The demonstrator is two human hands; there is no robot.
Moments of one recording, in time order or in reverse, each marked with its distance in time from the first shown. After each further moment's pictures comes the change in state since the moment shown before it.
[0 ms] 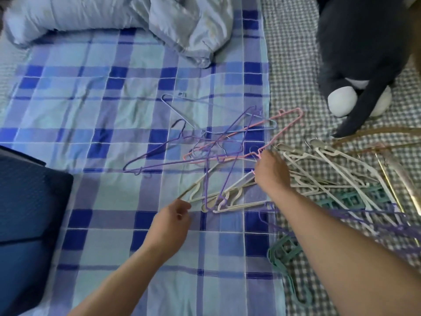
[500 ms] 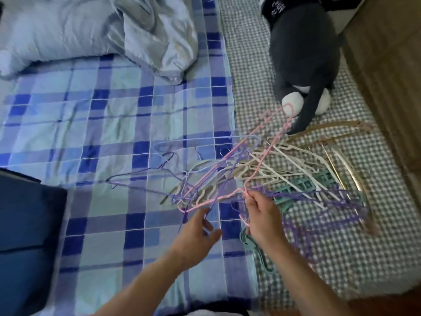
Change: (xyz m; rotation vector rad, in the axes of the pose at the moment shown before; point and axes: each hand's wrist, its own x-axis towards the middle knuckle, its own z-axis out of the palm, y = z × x) left_hand -0.085 0.060 0.057 0.052 -0.276 0.209; right_hand -0.186 0.044 -0.091 0.735 -0.024 0.036
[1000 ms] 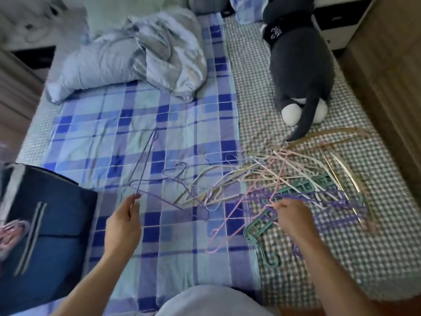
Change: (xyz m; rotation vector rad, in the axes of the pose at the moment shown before) left_hand -0.094 -0.013 -0.110 0.072 0.781 -0.075; right_hand -0.017 0.011 -0.082 -0.259 -0.023 0.306
